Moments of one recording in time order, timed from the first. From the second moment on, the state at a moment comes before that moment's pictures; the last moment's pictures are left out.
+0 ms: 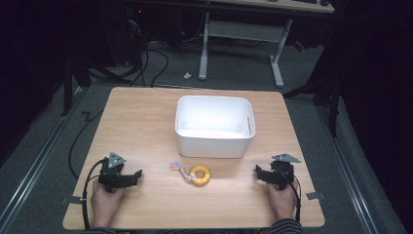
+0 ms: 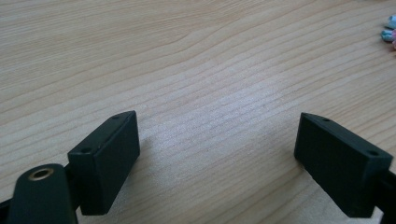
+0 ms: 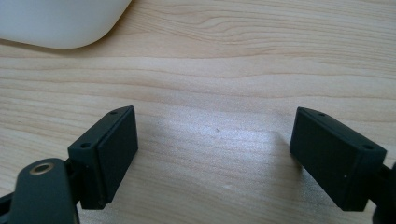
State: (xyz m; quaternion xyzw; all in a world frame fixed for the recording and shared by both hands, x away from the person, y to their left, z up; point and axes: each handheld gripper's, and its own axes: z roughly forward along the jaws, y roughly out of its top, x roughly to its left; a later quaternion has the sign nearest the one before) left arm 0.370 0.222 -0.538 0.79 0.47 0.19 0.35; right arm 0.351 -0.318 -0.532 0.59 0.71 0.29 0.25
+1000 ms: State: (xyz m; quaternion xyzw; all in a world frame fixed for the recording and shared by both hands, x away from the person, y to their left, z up) left arm 0.370 0.222 -0.538 0.79 0.47 0.19 0.35; right arm 0.349 -0.315 -0.531 0.58 0.72 0.29 0.24
